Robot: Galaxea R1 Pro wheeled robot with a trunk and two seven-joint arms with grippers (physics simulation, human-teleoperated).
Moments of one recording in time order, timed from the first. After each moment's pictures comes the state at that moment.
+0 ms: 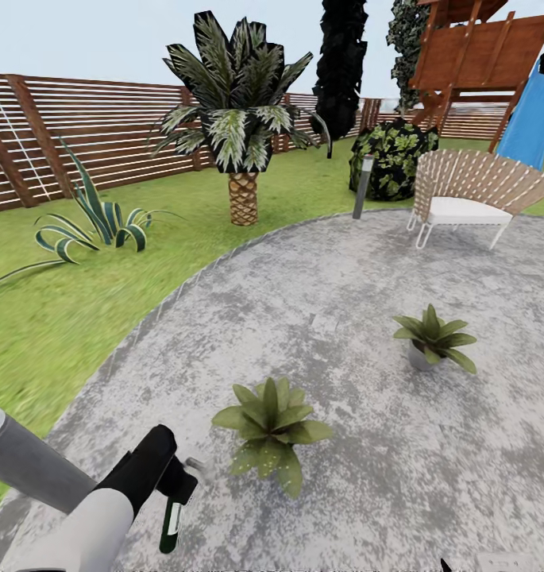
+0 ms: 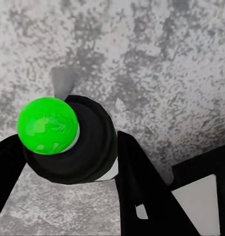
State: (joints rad) left arm -0.67 -0.01 0.03 -0.58 -0.74 0.91 -0.69; right arm -0.37 -0.29 -0.31 -0.06 0.19 -0.45 0.13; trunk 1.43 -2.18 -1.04
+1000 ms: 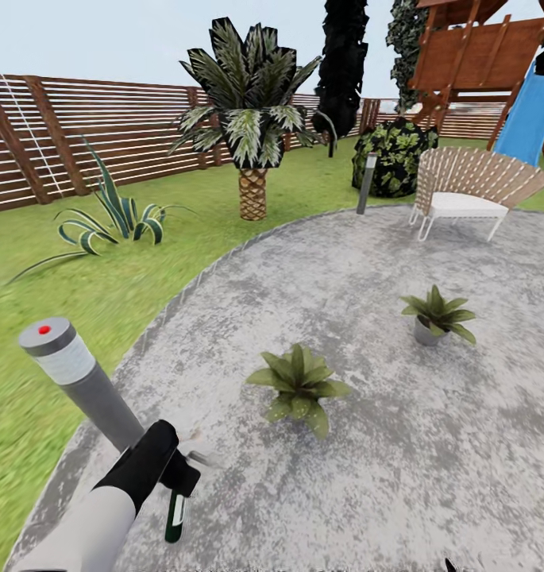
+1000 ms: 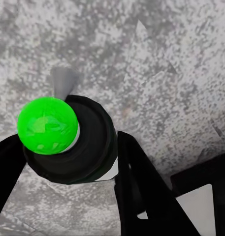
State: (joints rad) left arm -0.67 -0.02 0.03 -0.62 -0.73 0.91 -0.69; right arm -0.37 -0.29 -0.31 -0.06 0.19 -0.45 0.09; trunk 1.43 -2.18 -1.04
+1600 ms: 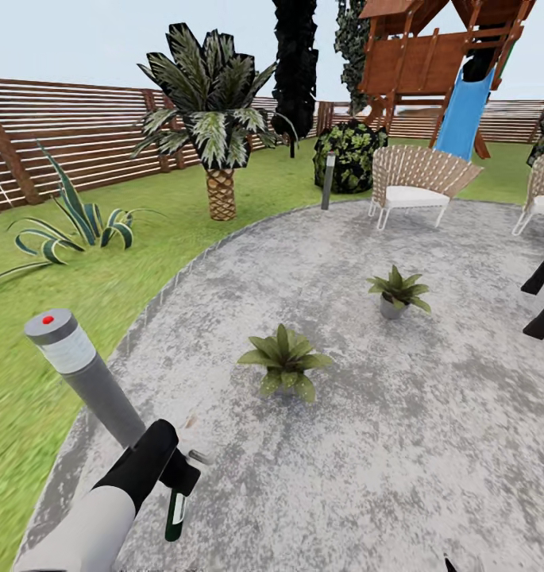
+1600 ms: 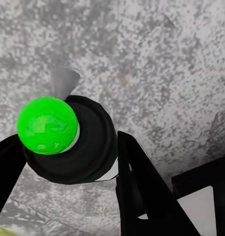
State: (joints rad) left arm -0.67 -0.02 0.03 -0.62 -0.74 0.91 -0.69; right arm -0.37 -0.29 -0.31 -0.06 0.19 -0.45 0.09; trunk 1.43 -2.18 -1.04
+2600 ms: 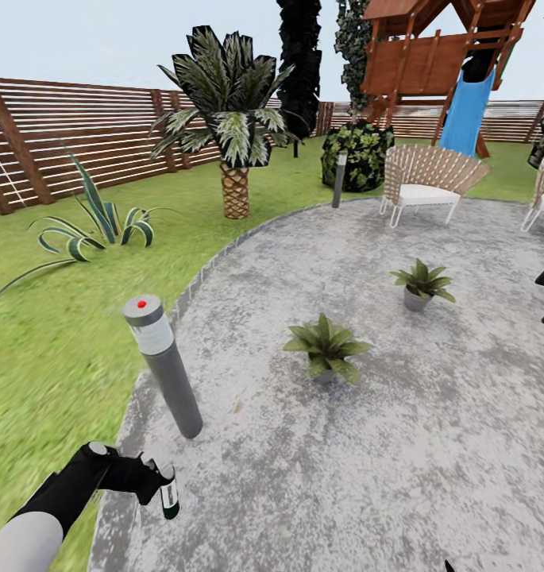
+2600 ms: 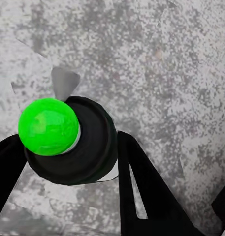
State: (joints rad) left arm -0.60 0.21 0.11 -0.60 -0.65 0.19 -1.03; right arm -0.37 -0.29 -0.31 -0.06 0.19 -0.45 0.09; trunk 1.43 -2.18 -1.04
